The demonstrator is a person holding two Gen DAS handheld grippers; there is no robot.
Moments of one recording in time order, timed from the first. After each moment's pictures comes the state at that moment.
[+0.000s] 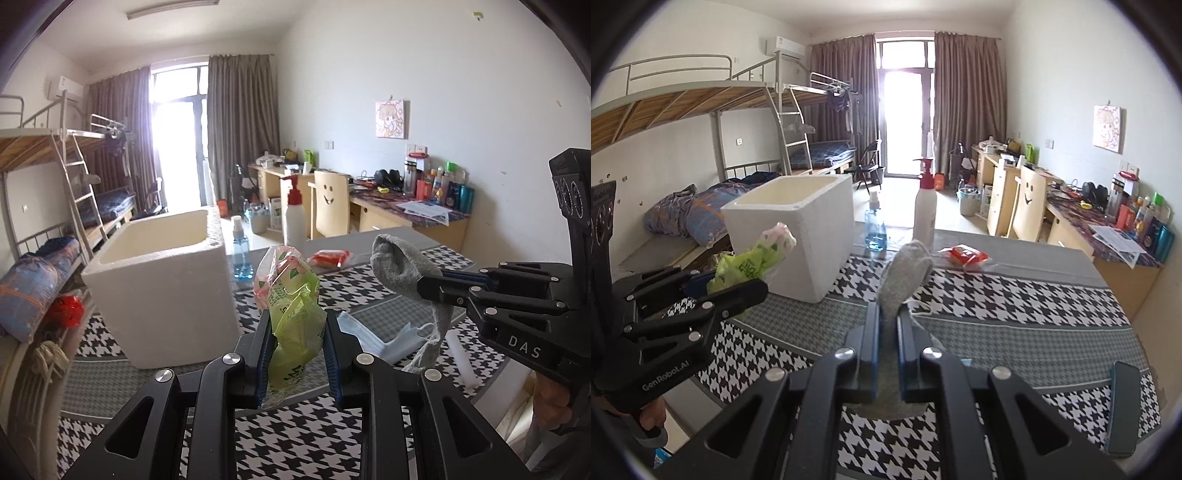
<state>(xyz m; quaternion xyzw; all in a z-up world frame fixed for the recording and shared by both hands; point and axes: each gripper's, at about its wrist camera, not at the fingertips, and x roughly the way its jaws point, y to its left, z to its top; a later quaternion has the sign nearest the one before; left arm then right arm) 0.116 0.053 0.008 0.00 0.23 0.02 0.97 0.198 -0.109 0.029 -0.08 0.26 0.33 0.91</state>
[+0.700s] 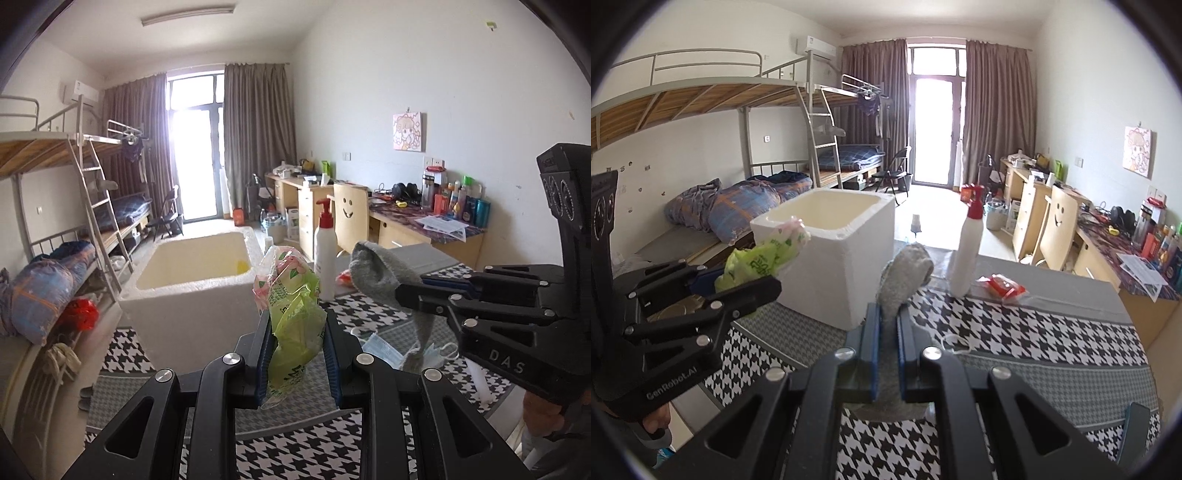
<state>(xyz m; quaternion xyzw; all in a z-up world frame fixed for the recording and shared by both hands) 0.119 0.081 0.034 0.00 0.21 0.05 0.98 0.204 -0.061 0.051 -0.10 0.24 0.38 0.89</state>
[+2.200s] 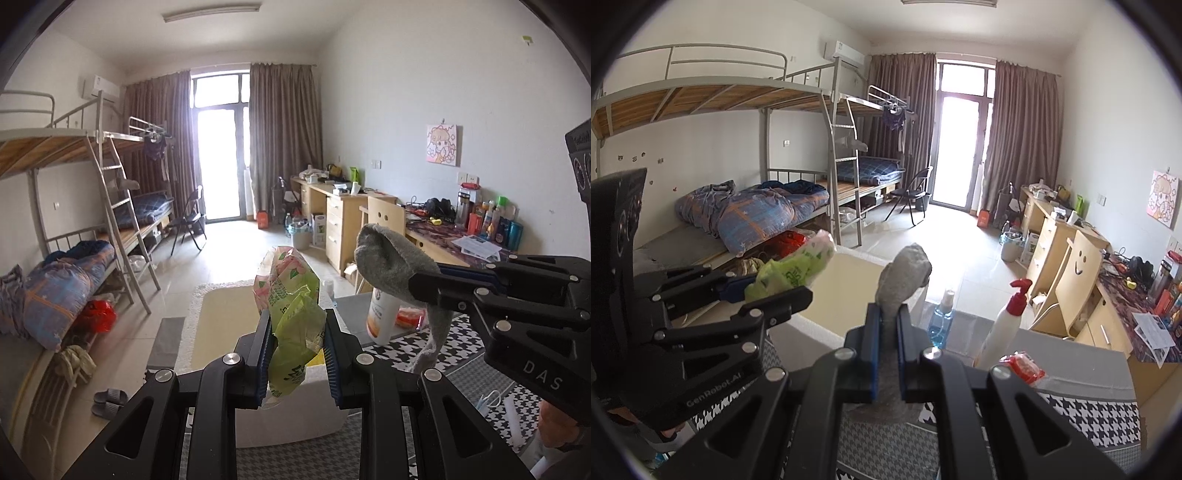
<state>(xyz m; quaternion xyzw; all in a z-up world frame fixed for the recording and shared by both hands) 0.175 0.149 0.070 -0.02 0.21 0.09 0.97 0.240 0.020 0.104 -0.13 0.20 0.41 0.88</state>
